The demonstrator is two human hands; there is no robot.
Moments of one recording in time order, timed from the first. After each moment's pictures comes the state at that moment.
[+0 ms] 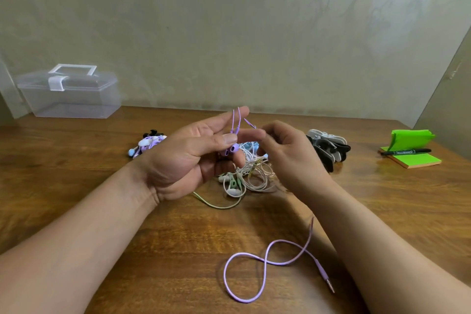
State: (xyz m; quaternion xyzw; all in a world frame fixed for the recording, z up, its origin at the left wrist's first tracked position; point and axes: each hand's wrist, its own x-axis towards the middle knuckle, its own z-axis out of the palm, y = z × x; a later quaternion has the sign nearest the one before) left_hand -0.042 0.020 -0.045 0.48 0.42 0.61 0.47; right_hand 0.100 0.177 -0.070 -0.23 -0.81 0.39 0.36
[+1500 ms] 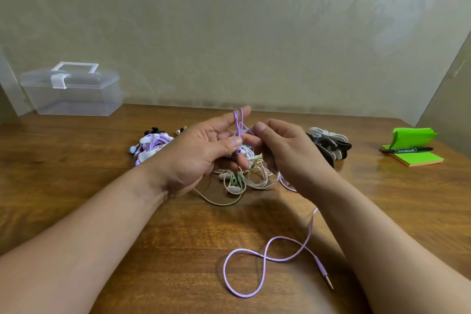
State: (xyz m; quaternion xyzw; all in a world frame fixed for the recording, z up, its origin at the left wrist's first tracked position) left_hand -0.039 0.030 -0.054 0.51 0.52 0.60 0.33; right_hand 0.100 0.175 -0.063 -0.16 -0.77 0.53 0.31
